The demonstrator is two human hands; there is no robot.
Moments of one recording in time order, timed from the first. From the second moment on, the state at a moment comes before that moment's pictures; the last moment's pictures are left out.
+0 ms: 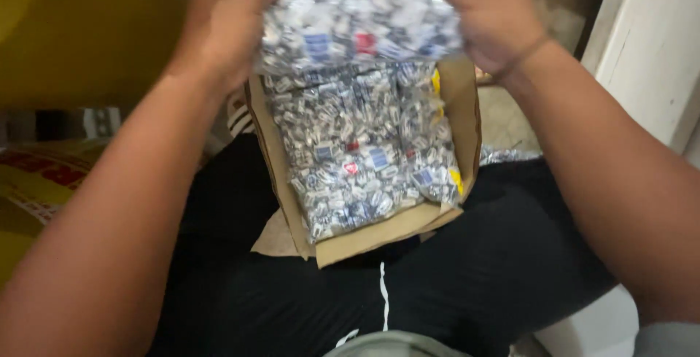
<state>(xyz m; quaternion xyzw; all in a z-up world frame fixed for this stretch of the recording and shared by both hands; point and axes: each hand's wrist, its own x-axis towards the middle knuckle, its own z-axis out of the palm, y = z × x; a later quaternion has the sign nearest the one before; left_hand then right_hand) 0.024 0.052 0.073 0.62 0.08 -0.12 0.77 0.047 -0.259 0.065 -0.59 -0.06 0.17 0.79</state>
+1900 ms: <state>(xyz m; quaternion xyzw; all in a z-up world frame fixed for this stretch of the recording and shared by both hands) -0.021 0.032 0.031 0.98 -0.15 -0.15 0.04 0.023 -0.202 -0.002 -0.94 -0.26 0.17 0.14</state>
